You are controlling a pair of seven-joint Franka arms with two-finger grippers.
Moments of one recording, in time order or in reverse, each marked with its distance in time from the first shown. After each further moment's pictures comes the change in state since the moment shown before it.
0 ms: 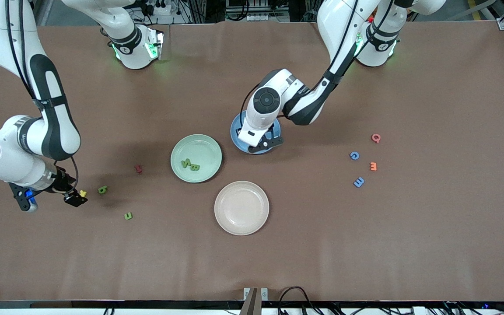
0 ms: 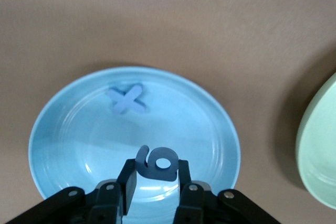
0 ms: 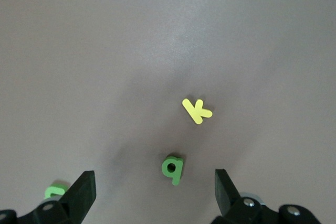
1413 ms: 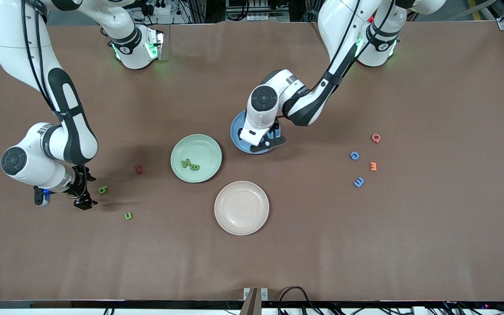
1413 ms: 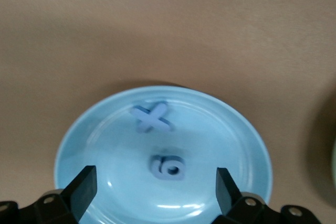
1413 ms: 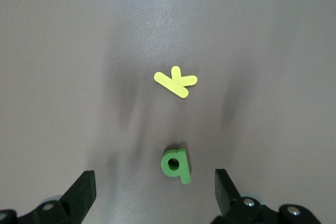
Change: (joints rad) left arm 0.032 -0.002 -0.022 -0.025 0.116 -0.009 -0.028; right arm 0.032 0.078 0.002 -0.029 0.037 0.075 0.373
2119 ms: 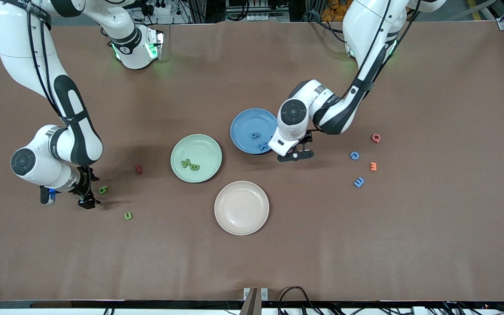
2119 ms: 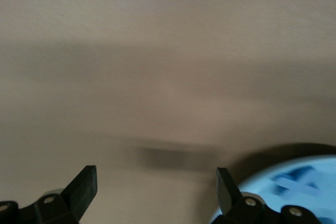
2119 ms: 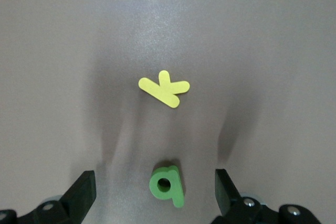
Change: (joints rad) left arm 0.152 -0.083 0.005 -0.168 0.143 -0.019 0.246; right arm -0.002 0.043 0.000 -0.020 0.013 0.063 0.000
